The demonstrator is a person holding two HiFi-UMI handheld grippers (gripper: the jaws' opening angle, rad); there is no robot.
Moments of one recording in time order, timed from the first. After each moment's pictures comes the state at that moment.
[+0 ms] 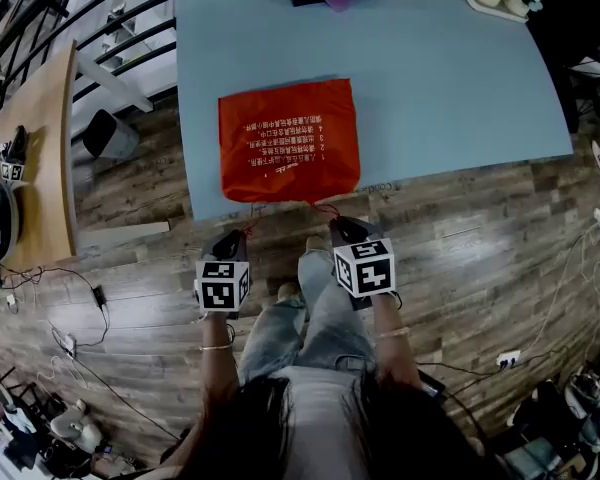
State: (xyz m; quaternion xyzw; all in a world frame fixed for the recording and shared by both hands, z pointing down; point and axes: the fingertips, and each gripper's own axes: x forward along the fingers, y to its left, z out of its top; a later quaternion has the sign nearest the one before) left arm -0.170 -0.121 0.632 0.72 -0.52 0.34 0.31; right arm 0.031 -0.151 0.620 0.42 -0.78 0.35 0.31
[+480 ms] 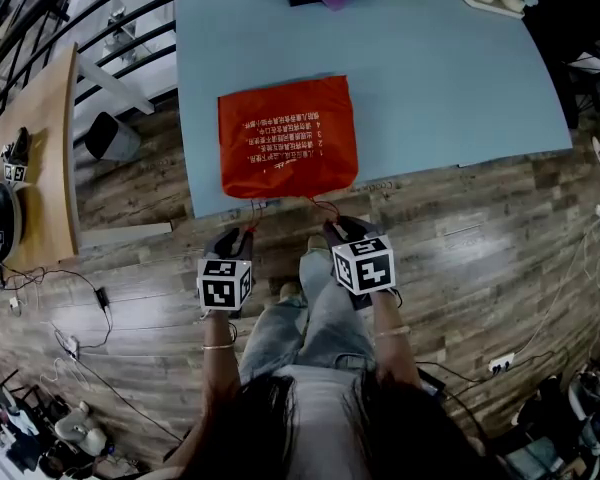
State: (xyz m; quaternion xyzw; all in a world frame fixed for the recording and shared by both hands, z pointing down) left arm -0.158 -0.115 0.628 0.73 -0.51 0.34 0.32; right arm 0.027 -0.138 0.622 0.40 -0.78 0.37 0.31
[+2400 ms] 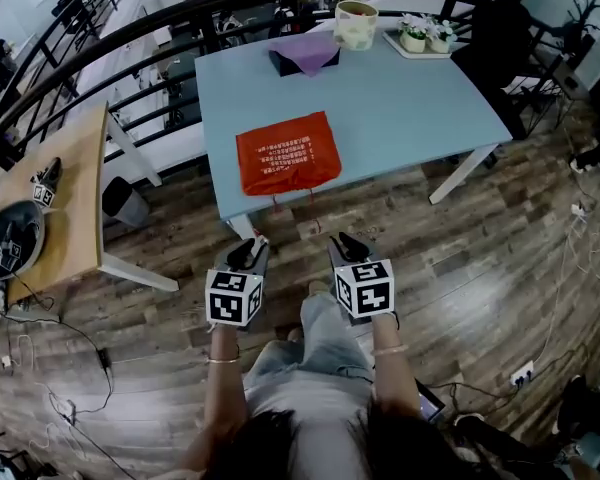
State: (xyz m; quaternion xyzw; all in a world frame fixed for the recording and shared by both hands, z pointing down) left arm -0.150 -0.013 0.480 0.84 -0.46 0.22 0.18; right arm 0.007 -0.009 0.476 0.53 -0.80 0.20 0.20
